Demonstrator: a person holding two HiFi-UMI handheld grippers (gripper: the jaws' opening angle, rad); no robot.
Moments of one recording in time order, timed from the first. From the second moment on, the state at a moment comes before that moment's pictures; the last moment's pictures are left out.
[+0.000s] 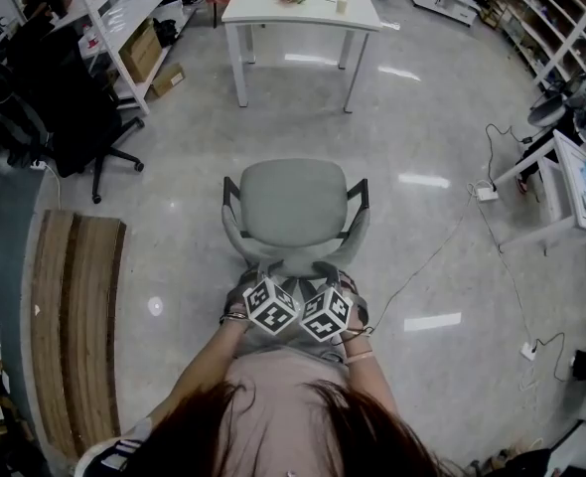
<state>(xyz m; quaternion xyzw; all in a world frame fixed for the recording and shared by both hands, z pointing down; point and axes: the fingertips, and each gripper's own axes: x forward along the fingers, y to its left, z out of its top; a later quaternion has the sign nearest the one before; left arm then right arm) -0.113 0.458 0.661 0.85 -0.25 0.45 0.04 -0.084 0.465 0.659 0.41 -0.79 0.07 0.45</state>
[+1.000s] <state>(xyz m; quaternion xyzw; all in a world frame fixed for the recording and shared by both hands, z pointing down) -0.096 0.390 0.670 0.86 -0.21 0.46 0.06 -0.072 0.395 0.669 0.38 -0.79 0.11 0.47</state>
